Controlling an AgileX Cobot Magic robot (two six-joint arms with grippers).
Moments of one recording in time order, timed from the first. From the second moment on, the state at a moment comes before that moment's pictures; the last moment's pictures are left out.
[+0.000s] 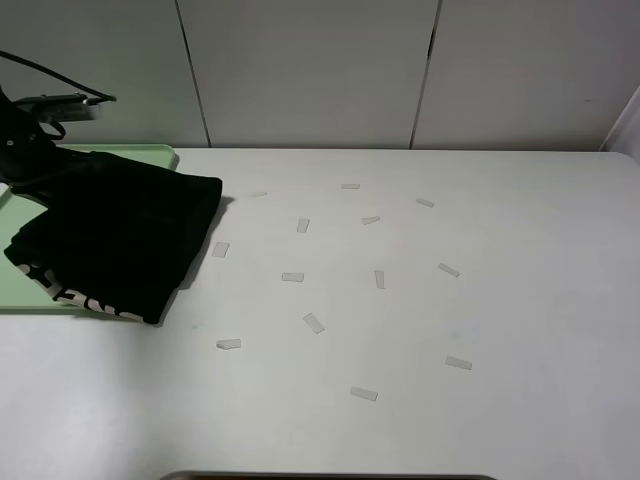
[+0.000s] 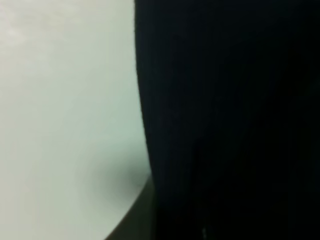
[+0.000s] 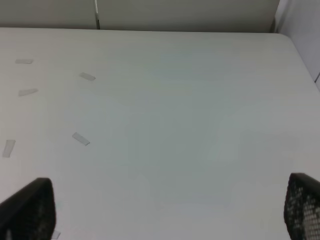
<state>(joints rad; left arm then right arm) 0.14 1.95 -1.31 -0.07 0.71 0.17 -0.10 0.00 -0.49 0.06 1.03 -0.06</state>
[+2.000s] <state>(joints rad) 0.32 1.97 -1.62 -0.07 1.06 0.32 -0.10 0.00 -0.49 0.06 1.03 -0.06</state>
